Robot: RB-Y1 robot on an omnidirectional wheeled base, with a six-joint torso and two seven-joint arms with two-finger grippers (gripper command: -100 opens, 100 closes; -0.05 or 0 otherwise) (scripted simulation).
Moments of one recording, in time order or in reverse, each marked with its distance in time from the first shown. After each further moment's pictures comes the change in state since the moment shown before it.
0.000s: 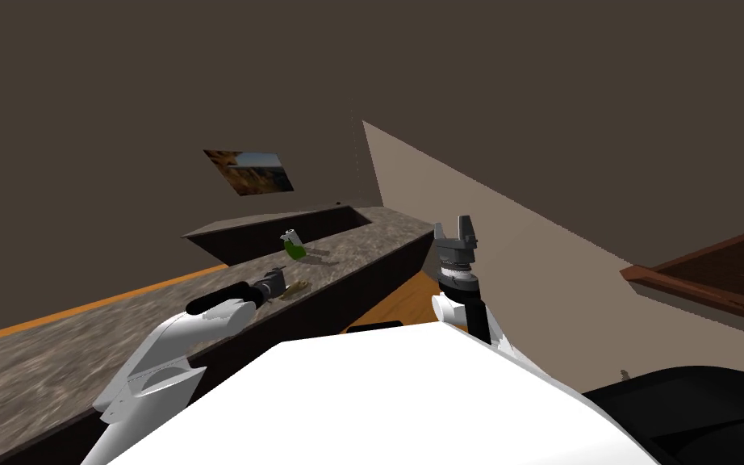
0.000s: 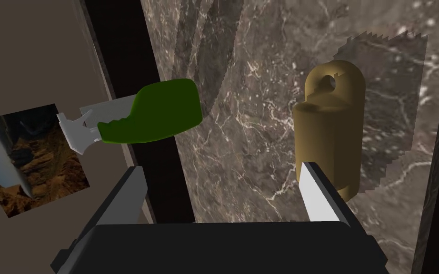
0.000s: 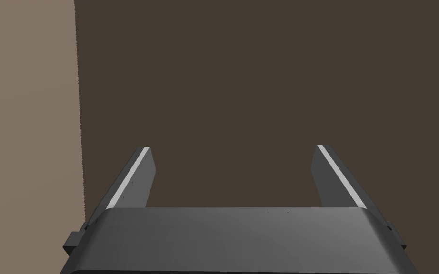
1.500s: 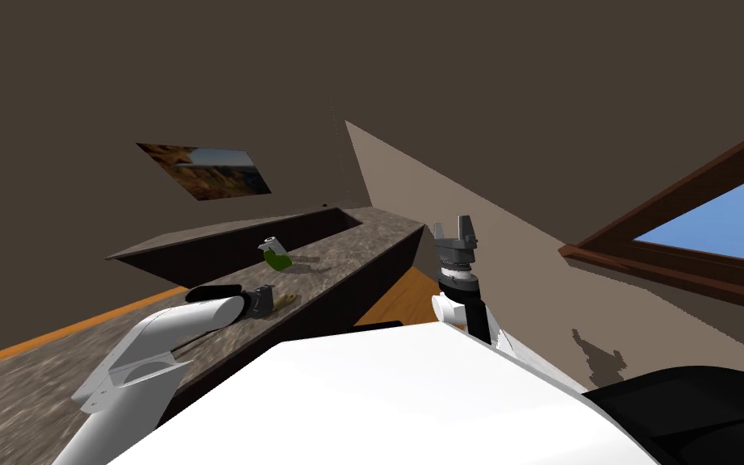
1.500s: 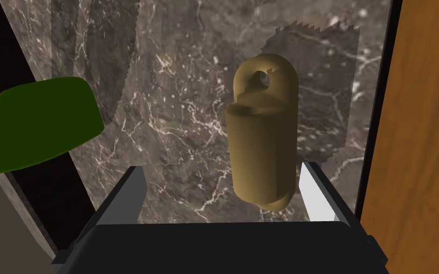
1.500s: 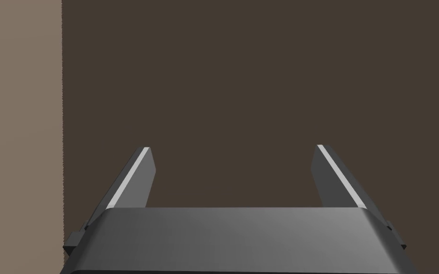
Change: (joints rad) left arm -0.044 0.080 0.076 0.113 0.091 0.384 0.135; right arm 0.000 0.000 0.000 0.000 0.000 0.000 0.000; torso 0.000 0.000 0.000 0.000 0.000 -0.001
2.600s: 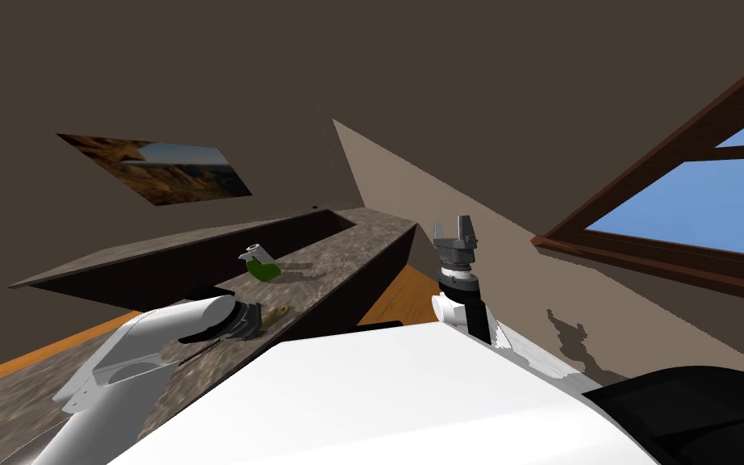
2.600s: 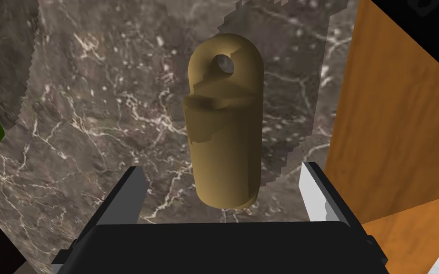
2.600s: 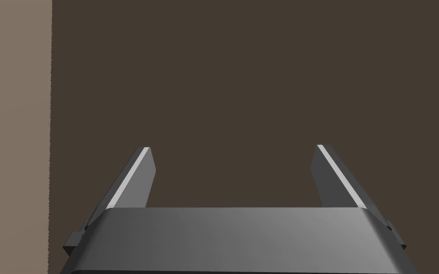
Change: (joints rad) left arm -0.011 0.049 0.042 0.083 0.066 0.274 0.100; right arm 0.000 0.000 0.000 0.000 0.000 0.000 0.000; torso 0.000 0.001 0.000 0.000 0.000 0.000
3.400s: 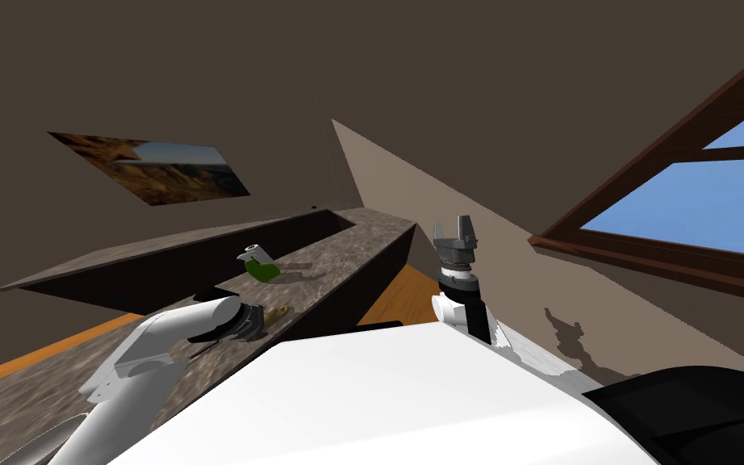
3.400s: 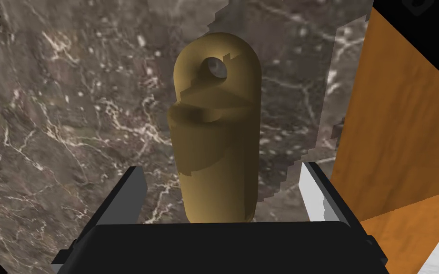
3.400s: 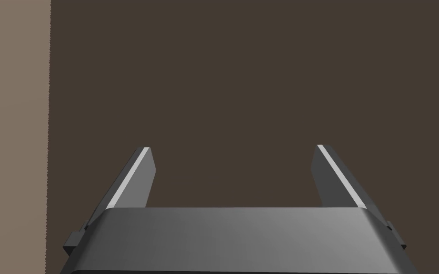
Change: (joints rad) left arm -0.012 -0.013 -0.026 0.086 -0.026 -0.047 -0.017; right arm 0.000 0.000 0.000 0.000 0.000 0.000 0.000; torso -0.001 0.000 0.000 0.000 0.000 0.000
